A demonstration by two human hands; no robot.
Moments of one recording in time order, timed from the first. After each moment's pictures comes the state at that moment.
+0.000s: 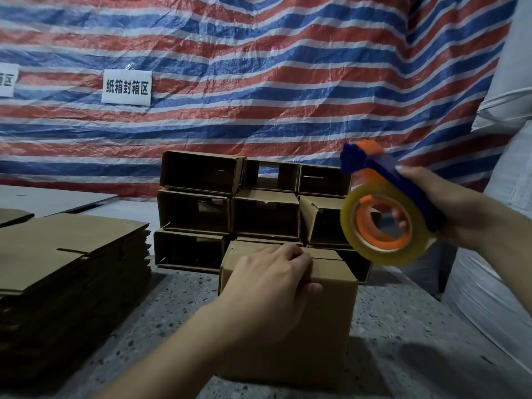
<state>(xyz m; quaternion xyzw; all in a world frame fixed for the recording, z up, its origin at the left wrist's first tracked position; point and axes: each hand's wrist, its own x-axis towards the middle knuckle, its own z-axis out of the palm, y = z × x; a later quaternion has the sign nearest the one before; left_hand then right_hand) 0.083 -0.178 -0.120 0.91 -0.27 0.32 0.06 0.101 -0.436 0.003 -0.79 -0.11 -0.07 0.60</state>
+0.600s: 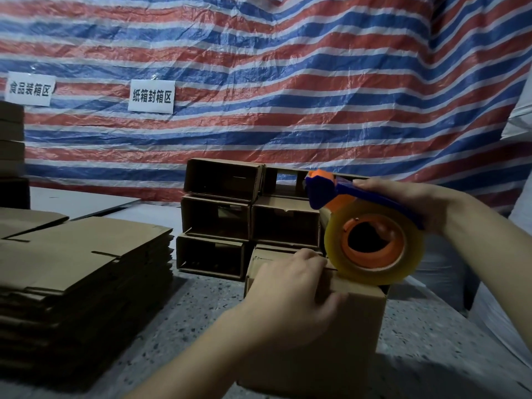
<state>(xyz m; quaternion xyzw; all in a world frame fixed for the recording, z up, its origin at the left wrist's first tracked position) 0.079 -0.174 -0.109 0.91 -0.26 0.26 0.17 0.147 -0.388 0.023 -0.82 -0.11 0.11 0.55</state>
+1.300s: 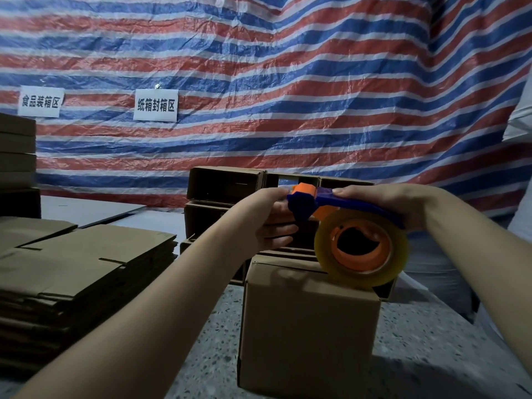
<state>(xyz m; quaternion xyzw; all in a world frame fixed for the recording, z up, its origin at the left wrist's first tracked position) 0.105 -0.146 -0.019 0.66 -0.02 -0.02 0.75 0.149 -0.374 0.034 -0.86 -0.13 0.13 0.47</state>
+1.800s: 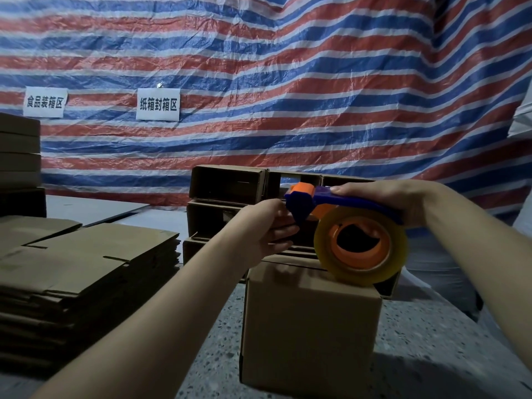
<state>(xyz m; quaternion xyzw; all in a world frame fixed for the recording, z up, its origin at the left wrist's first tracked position) 0.115 -0.148 -0.037 0.63 -0.02 -0.01 0.78 0.148 -0.369 0.037 -0.87 -0.13 0.14 0.45</state>
